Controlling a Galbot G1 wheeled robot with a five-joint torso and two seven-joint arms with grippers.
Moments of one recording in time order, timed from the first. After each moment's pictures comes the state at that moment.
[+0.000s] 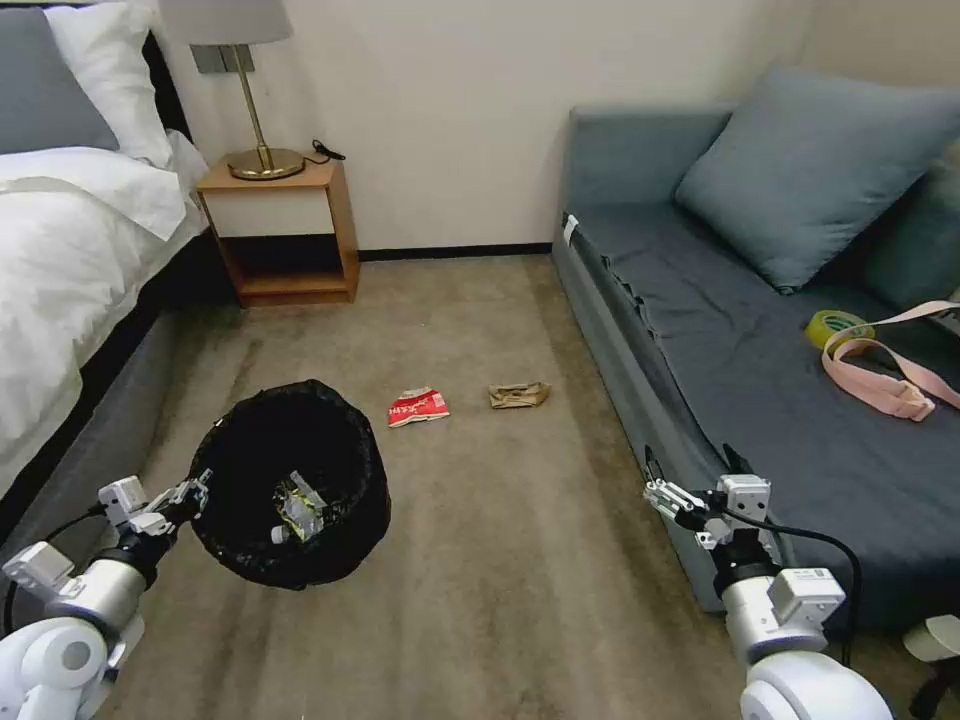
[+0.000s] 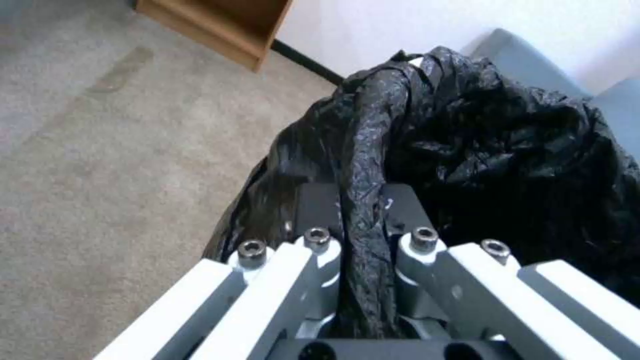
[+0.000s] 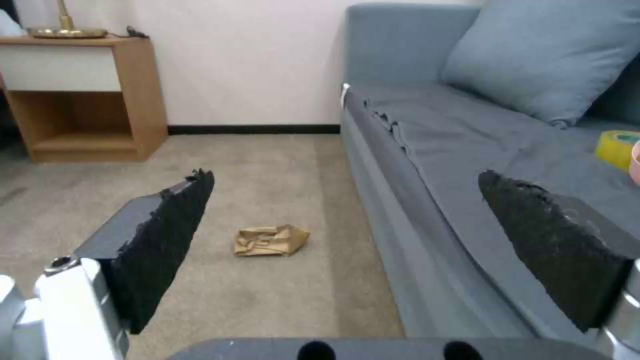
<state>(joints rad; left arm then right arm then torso) 1.52 -1.17 -0.97 -1.88 -1.00 0.33 0.21 -1.67 1.24 0.54 2.28 0.27 -0.11 0.18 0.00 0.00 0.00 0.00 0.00</state>
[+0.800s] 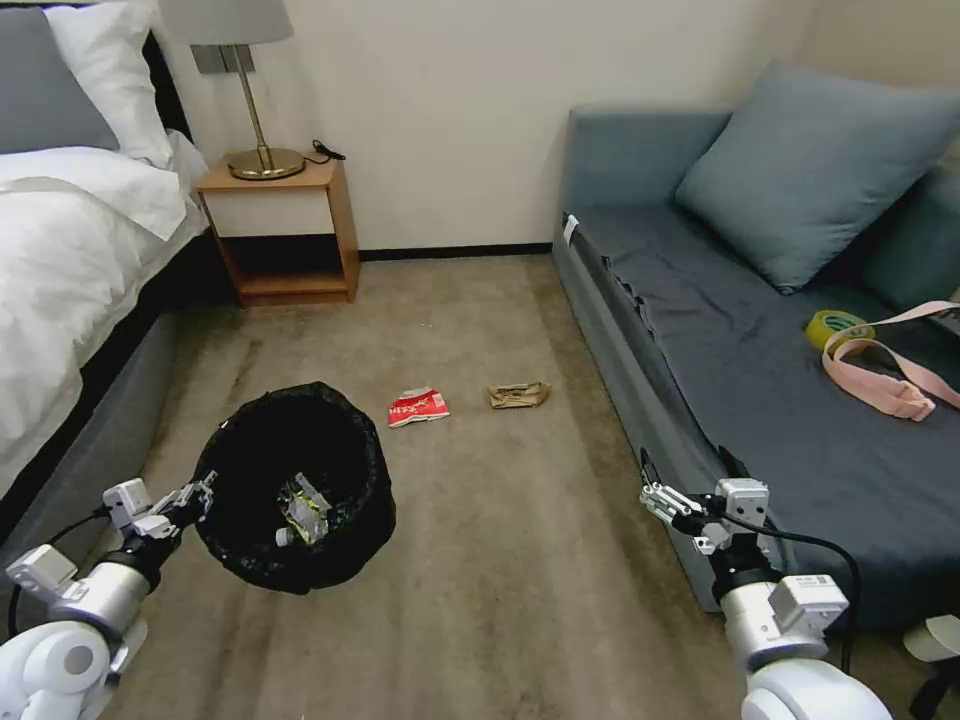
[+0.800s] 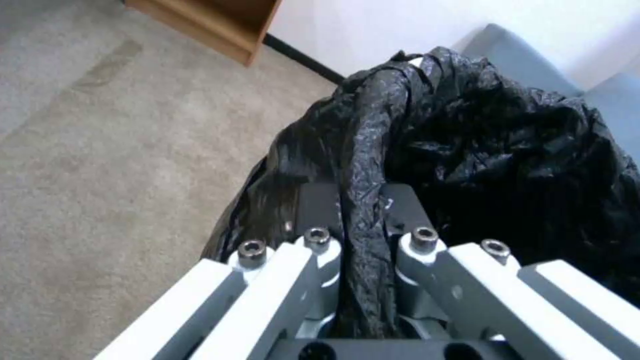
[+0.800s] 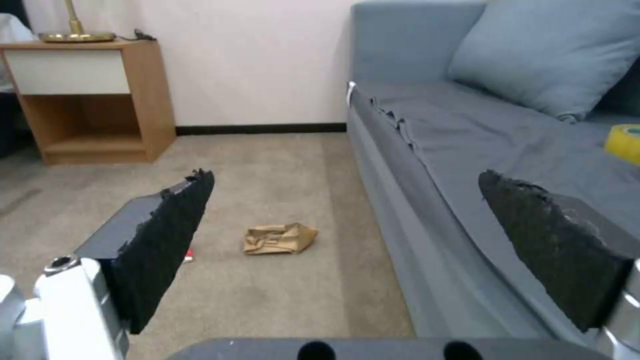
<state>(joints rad) 1.52 -1.16 -0.95 -1.88 -1.00 0.33 0.22 -1.68 1.25 0.54 2.29 0.28 -0.11 0.17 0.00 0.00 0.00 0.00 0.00</state>
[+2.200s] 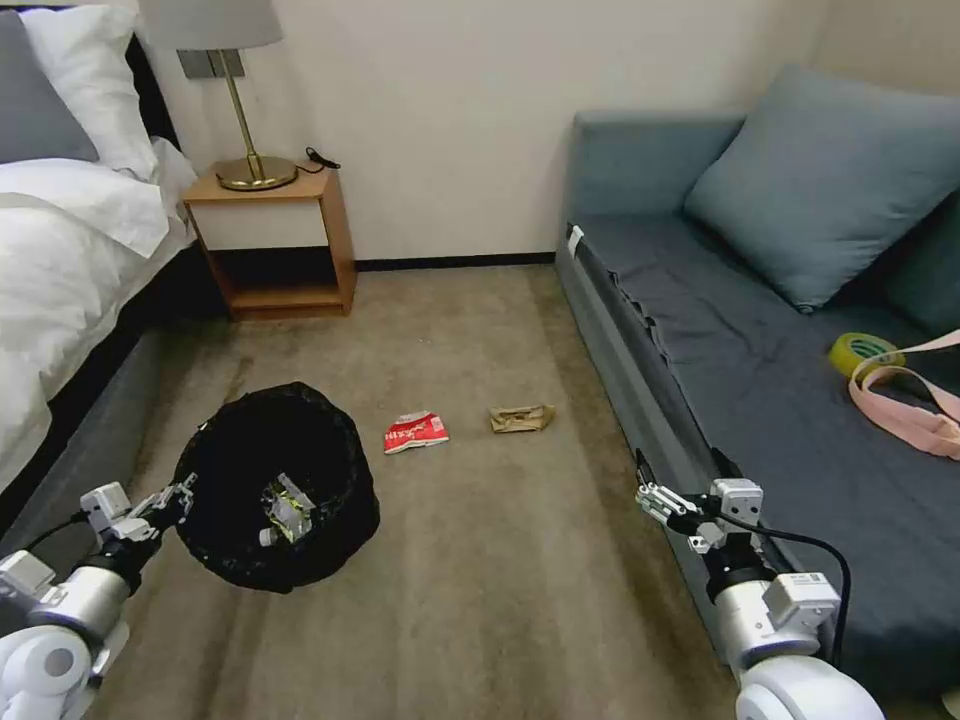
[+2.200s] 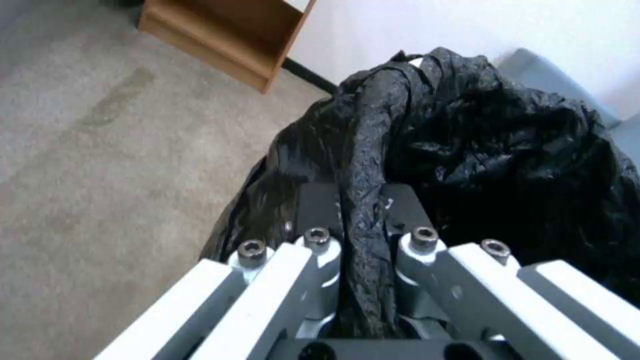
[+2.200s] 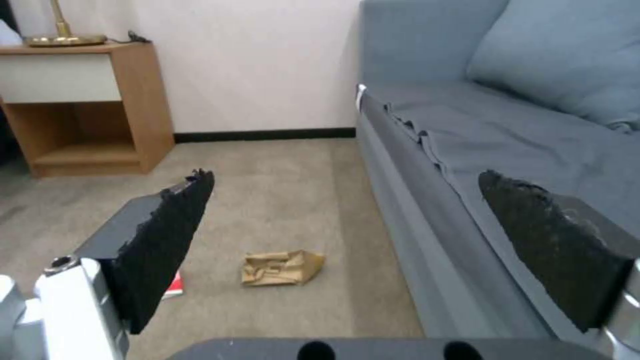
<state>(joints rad) 1.52 -1.15 -1.00 -1.84 -1.02 0.32 0.24 -1.66 1.24 0.53 2.26 0.29 -0.10 0.16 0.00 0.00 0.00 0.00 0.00</state>
